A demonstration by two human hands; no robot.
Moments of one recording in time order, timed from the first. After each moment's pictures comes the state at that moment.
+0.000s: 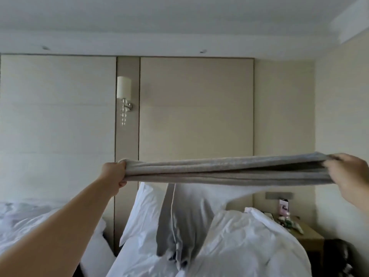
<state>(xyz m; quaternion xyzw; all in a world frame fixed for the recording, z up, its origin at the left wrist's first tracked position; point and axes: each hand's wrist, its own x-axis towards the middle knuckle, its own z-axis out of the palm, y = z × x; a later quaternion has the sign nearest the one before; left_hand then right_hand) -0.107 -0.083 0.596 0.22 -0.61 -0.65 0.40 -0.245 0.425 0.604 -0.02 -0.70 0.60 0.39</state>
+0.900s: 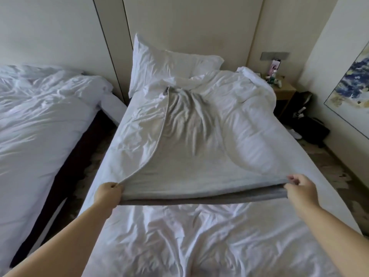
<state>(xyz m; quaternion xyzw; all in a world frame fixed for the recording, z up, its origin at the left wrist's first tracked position) 0.257 0.036 0.185 0.46 -0.78 -0.42 0.07 0.107 0.508 0.212 -0.18 -0.87 0.45 0.05</state>
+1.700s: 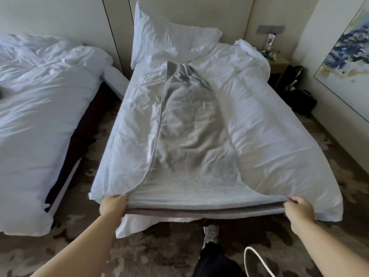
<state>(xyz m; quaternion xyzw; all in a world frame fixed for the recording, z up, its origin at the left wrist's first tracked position) 0.544 0.085 0.104 0.56 -0.67 -0.49 0.04 0.408 0.563 0.104 -0.35 -0.84 0.42 -0.02</state>
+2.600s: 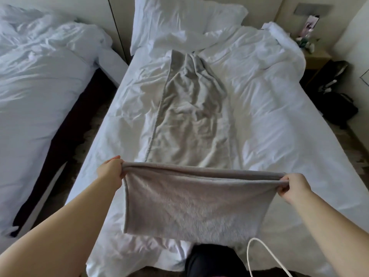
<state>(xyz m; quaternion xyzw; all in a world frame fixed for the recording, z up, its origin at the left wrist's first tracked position) 0.188 0.001 0.093 0.58 -0.43 -0.66 0.18 0.037 0.460 0.102 -0.43 -0.61 0.65 -0.12</state>
